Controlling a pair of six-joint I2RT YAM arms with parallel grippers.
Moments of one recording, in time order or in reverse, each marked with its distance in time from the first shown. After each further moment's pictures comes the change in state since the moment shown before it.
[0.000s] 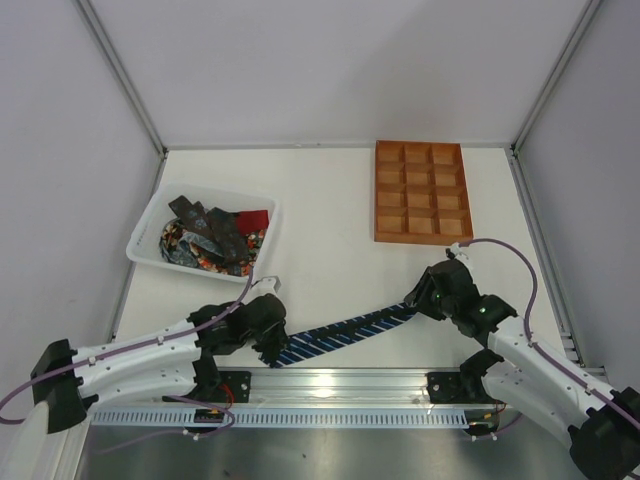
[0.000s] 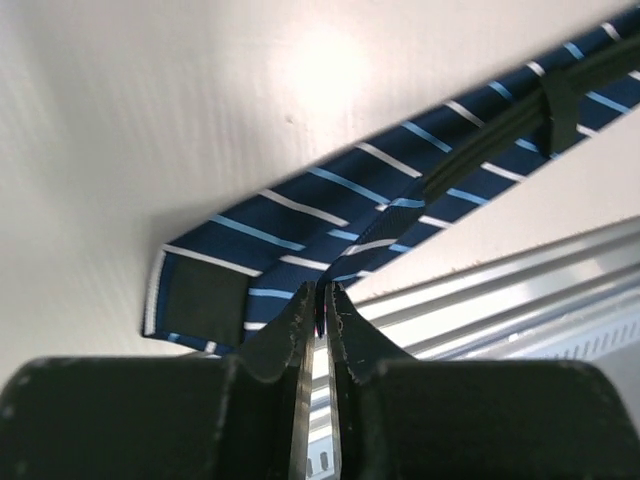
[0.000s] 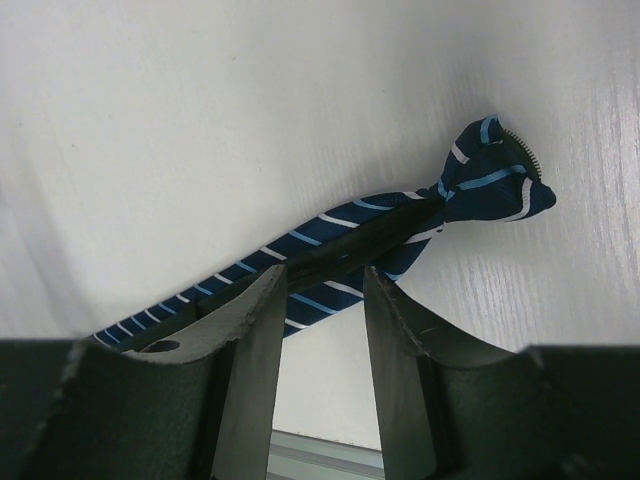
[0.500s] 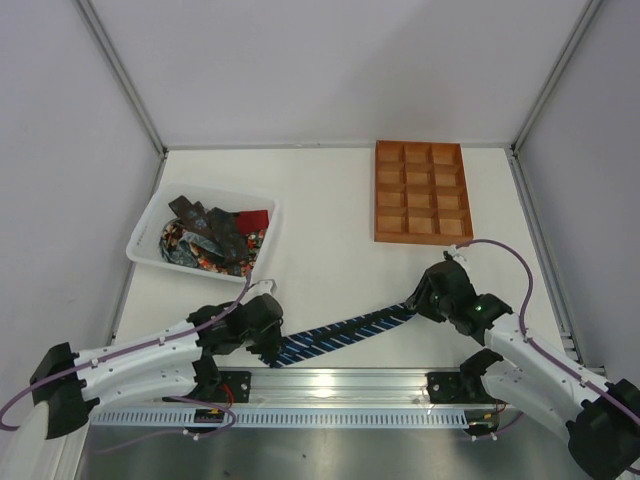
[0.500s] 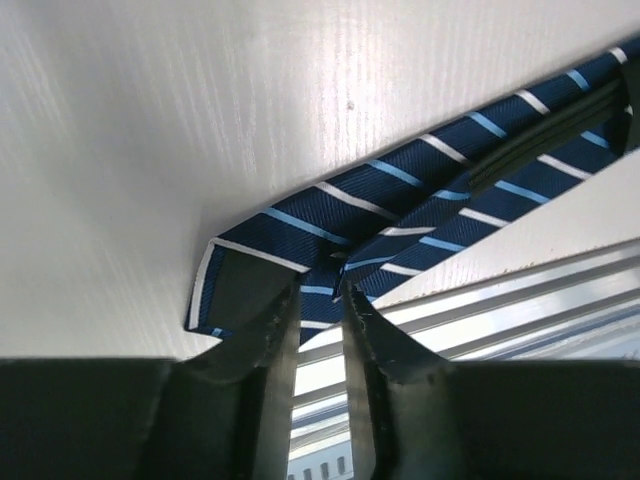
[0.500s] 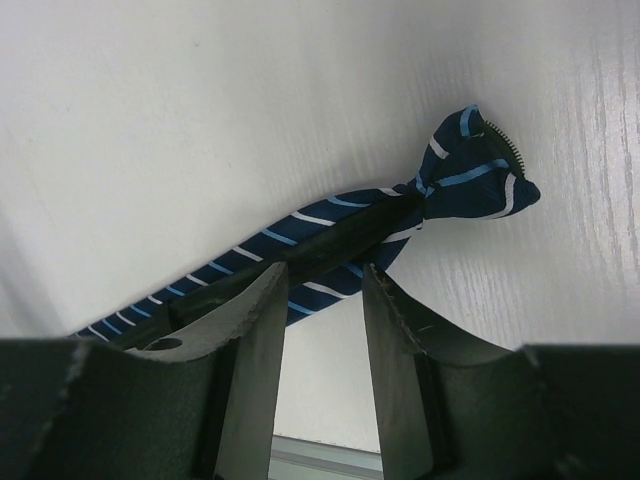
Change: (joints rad) left arm 0.065 0.013 -0.035 -0.030 0.024 0.046; right arm 0.000 0.040 -0.013 0.007 0.009 -0.009
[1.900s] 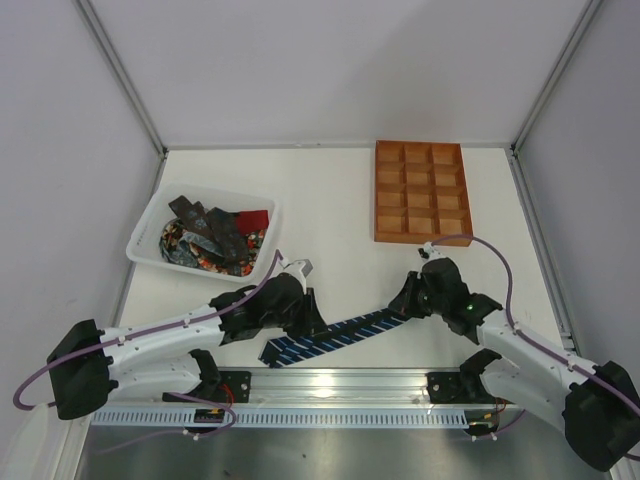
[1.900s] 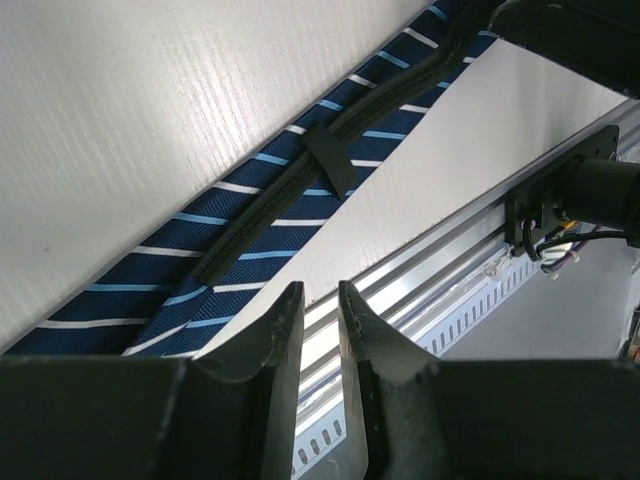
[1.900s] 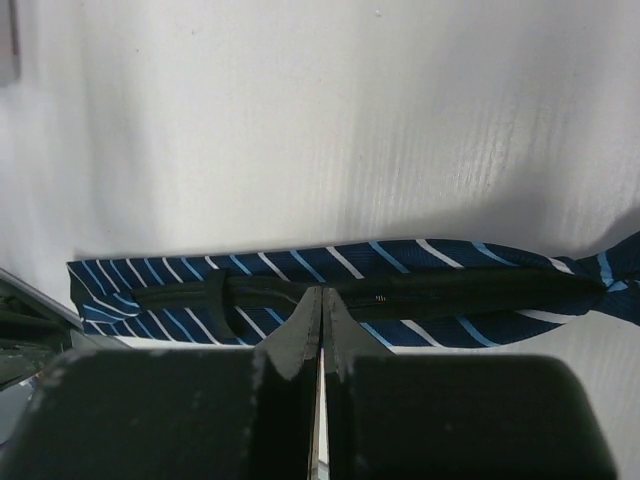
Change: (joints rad) left arm 0.001 0.201 0.122 0.391 0.180 0.066; right arm 0.019 0.098 -0.033 0.237 -0.253 -0.185
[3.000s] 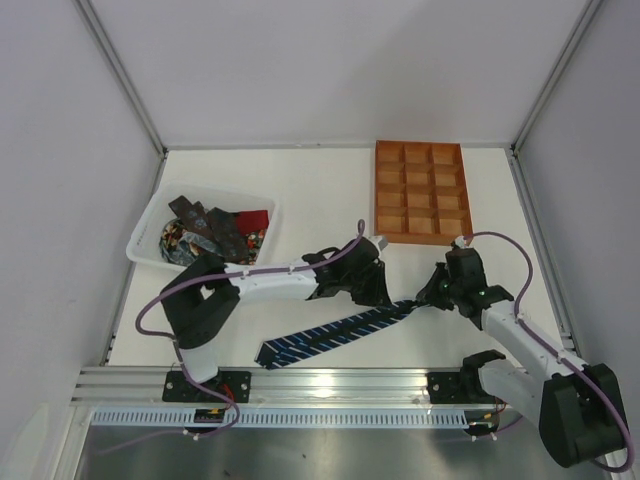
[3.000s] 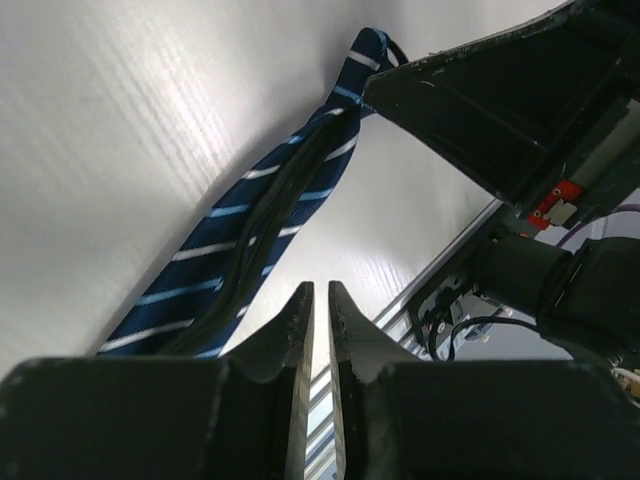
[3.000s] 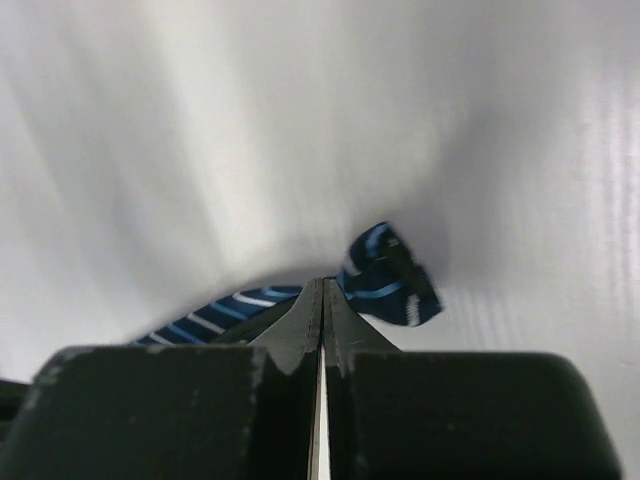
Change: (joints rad) left arm 0.000 0.716 0.540 0.173 0.182 0.061; right arm -0.269 0.035 0.019 -0.077 0.038 -0.035
